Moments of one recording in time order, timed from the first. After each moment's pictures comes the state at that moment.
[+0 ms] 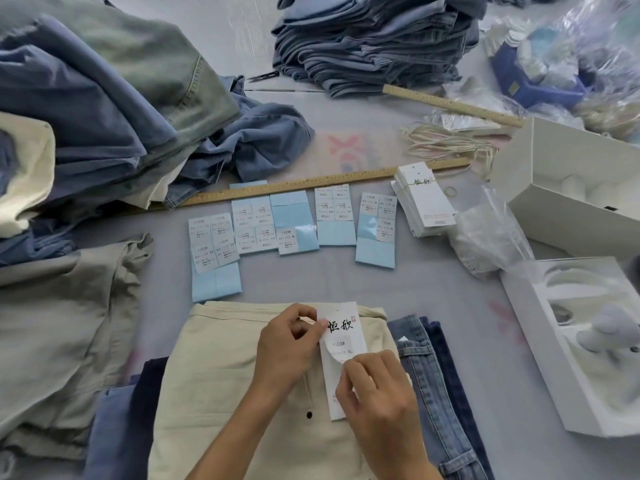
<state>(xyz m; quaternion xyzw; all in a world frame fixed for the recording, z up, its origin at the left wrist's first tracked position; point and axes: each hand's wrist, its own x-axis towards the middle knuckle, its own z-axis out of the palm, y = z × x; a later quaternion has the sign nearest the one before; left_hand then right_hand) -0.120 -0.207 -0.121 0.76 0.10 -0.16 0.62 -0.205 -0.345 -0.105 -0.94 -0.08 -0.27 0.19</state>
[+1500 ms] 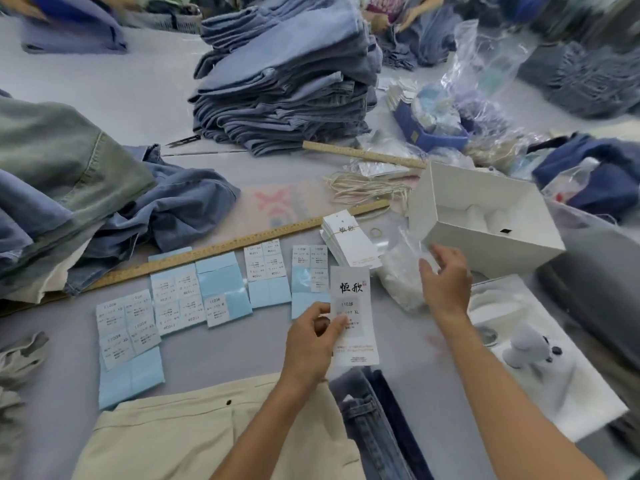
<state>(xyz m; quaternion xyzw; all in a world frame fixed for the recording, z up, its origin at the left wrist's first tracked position) -0.049 -0.339 -0.098 0.67 -0.01 -0.23 0.71 -0.038 -0.580 -0.062 -0.86 0.31 -0.25 0.31</state>
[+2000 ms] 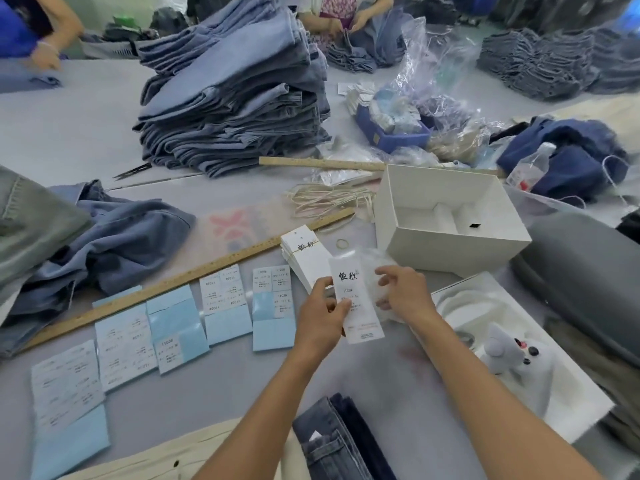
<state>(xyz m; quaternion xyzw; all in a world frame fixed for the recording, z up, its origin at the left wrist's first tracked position) 0.005 -0.453 -0.099 0.73 -0.09 -0.23 0.64 -0.024 -0.634 -0.084 -0.85 0.34 -0.04 0.41</state>
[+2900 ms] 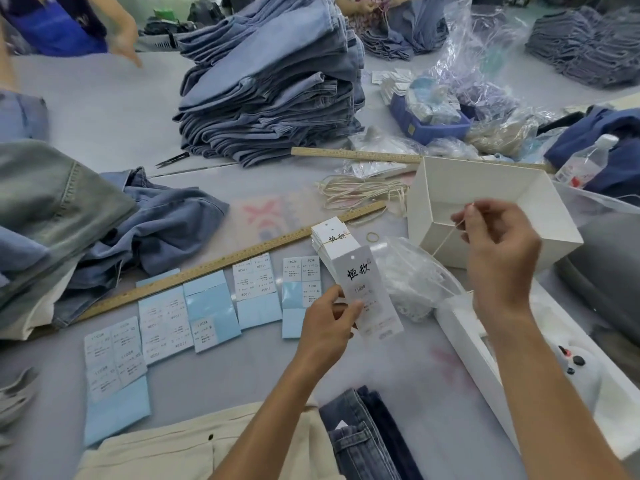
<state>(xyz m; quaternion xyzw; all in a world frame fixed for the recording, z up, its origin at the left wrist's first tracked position) -0.004 -0.409 -0.093 0.73 -0.10 -0.21 0.65 -0.041 -0.605 0.023 -0.74 0.21 -0.43 0.48</state>
